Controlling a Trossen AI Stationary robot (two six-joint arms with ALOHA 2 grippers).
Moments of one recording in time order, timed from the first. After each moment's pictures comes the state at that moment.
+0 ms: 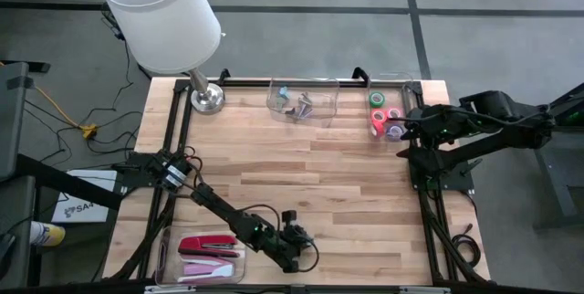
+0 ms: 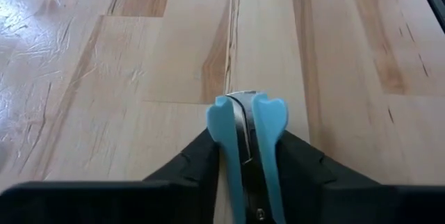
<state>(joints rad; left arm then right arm) -0.58 2.20 1.36 0.08 -0.45 -0.45 0.11 0.90 1.34 -1.44 0.07 0.55</state>
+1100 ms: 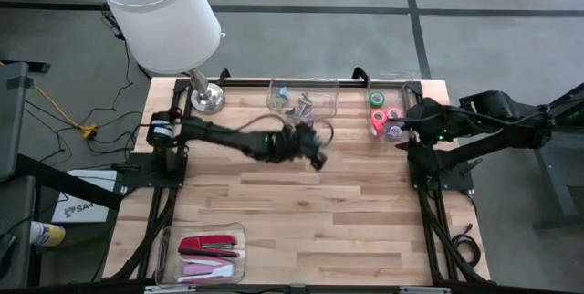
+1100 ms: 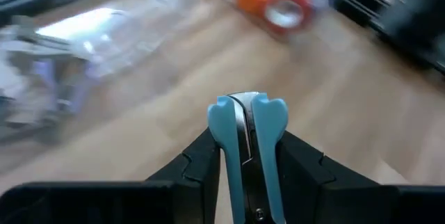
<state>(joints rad) -0.02 1.90 1.36 -0.11 -0.49 -0.63 0.11 0.90 1.34 -1.45 0.22 0.46</state>
